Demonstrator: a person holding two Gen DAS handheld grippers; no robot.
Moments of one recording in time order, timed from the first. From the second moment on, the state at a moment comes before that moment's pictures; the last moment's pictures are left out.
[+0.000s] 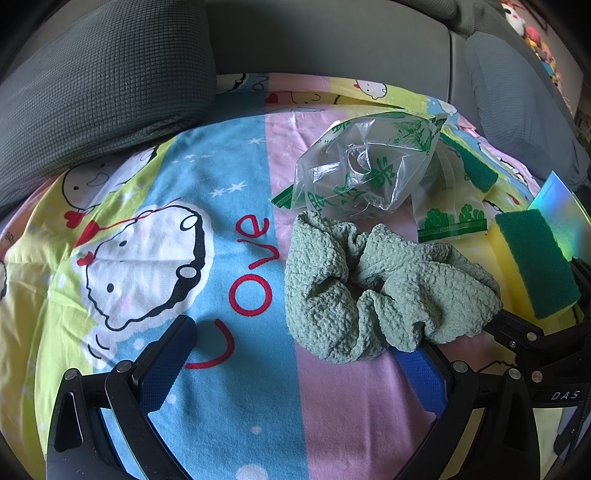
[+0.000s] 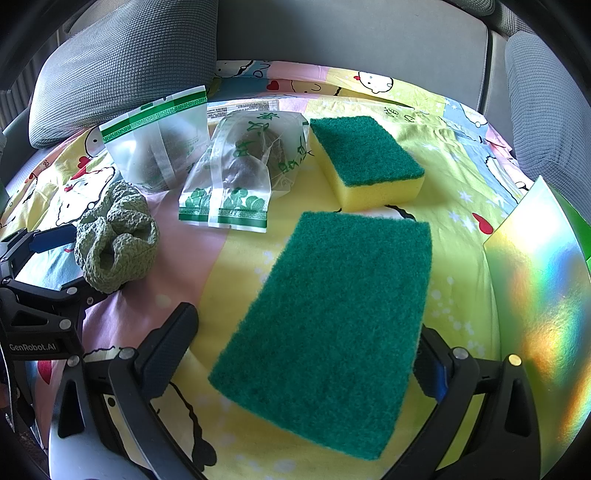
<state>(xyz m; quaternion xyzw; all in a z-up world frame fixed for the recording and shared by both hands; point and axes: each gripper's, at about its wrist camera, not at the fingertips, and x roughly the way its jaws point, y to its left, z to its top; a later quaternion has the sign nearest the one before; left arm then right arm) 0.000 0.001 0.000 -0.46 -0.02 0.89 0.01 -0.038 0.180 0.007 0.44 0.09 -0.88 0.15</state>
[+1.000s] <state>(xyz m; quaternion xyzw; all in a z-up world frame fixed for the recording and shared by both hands) 0.000 0.000 0.001 -0.46 -0.03 0.89 0.01 -0.039 0.181 0.007 0.44 0.09 -0.88 0.15</state>
